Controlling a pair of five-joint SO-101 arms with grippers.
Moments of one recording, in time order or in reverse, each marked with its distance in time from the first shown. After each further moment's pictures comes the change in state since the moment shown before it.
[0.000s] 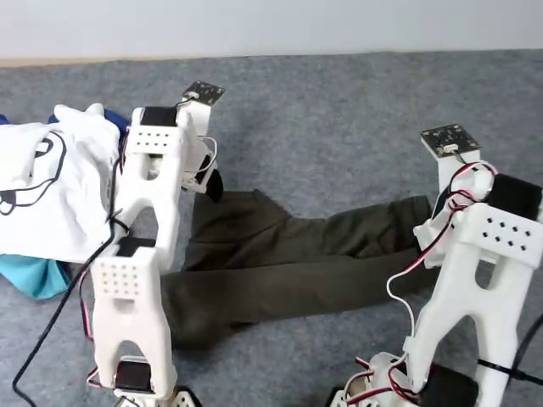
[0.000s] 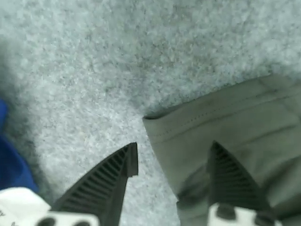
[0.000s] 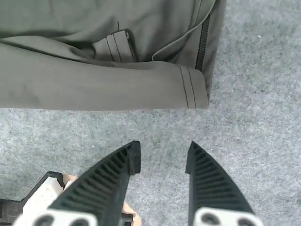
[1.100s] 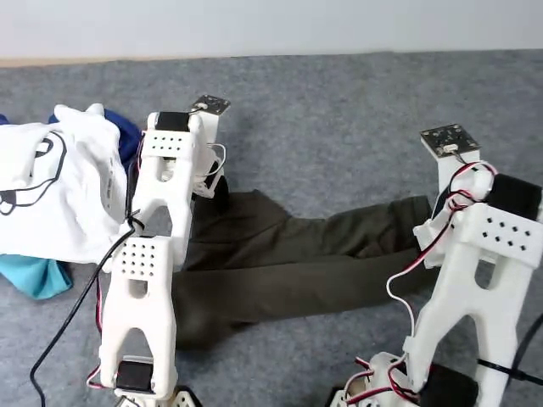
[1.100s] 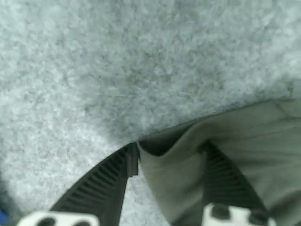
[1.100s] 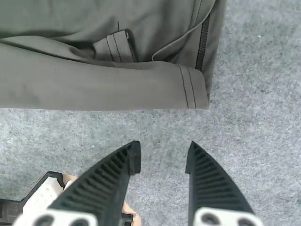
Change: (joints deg) left arm 1.3 16.6 -18.2 5.5 2.5; right arm 0.0 0.0 0.0 0.0 0.0
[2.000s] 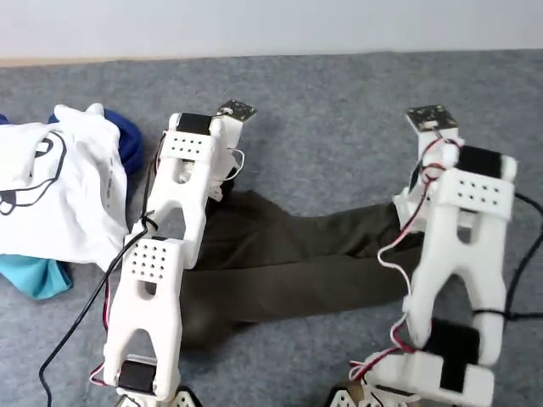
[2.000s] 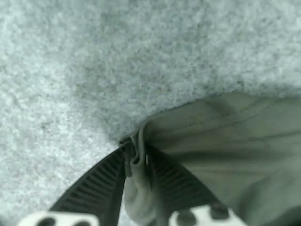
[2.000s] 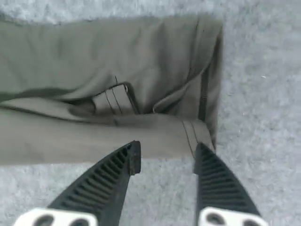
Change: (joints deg) left arm 4.1 -0.1 0.4 0.4 -3.1; right arm -7.6 16.9 -6.5 -10.8 -12.5
